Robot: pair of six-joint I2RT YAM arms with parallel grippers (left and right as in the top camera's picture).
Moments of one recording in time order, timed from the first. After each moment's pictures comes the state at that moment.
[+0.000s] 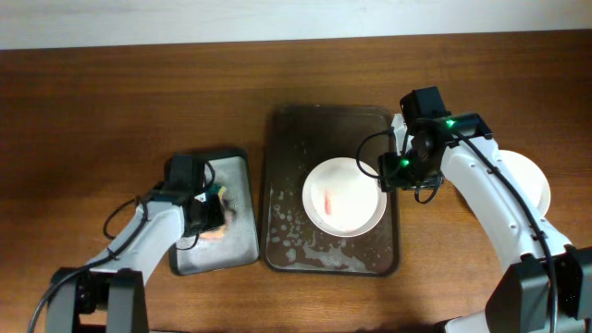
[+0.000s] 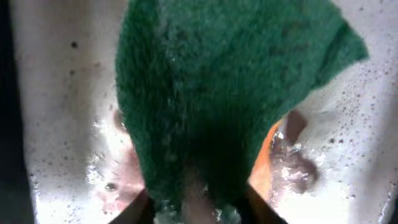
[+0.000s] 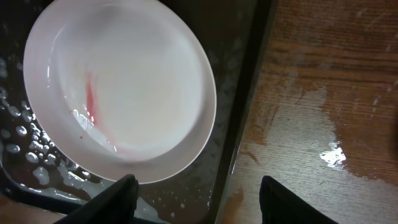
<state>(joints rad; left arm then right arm) -0.10 1.57 0.76 -0.53 0.00 -0.34 0.17 1.63 1.30 -1.10 -0.12 0.12</state>
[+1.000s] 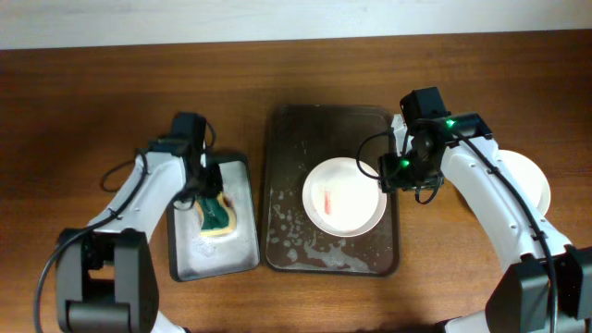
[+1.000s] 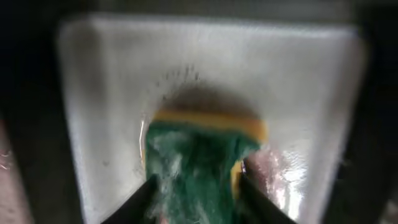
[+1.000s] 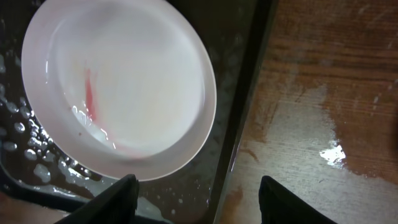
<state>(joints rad) -0.10 1.76 1.19 -0.87 -0.03 -0.28 0.17 1.63 1.30 -1.11 -0.12 0.11</state>
